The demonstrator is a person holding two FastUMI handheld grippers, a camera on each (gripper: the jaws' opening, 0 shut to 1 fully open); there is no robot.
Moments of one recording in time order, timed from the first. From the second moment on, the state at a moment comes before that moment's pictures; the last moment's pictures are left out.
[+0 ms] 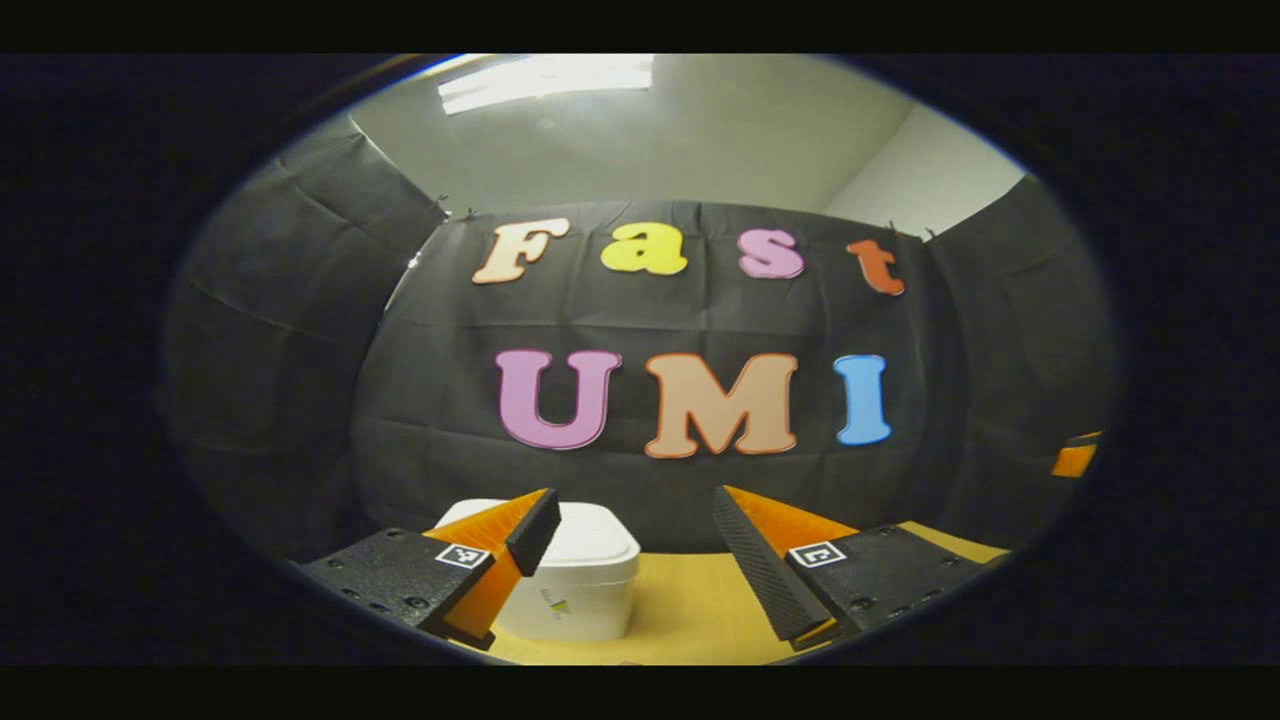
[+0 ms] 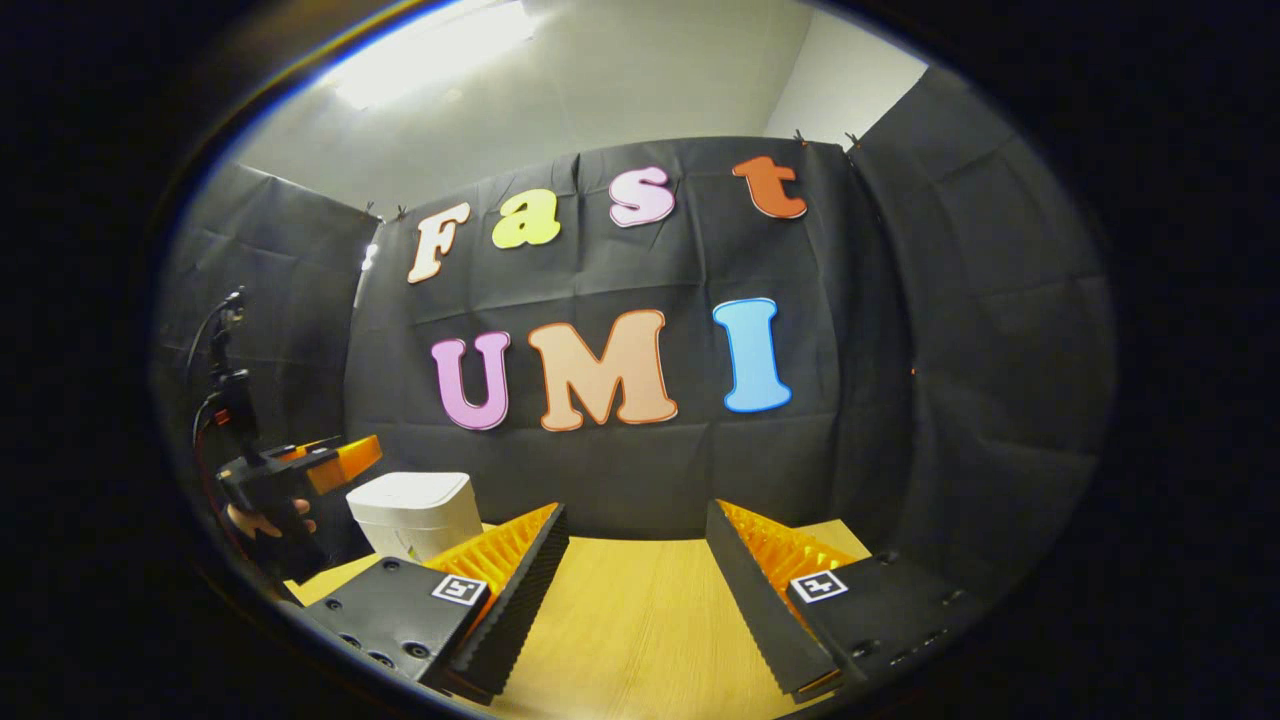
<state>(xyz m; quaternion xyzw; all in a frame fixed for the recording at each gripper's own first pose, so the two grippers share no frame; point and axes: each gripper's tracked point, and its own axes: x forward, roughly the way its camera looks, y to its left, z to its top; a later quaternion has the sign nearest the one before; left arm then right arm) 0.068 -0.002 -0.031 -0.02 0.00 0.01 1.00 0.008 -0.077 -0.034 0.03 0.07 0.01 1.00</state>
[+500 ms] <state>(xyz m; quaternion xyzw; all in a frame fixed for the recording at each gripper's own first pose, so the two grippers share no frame) -0.010 -0.107 0.001 -0.07 -0.01 -0.08 0.99 -0.035 -0.090 0.010 0.04 0.01 -0.01 1.00</state>
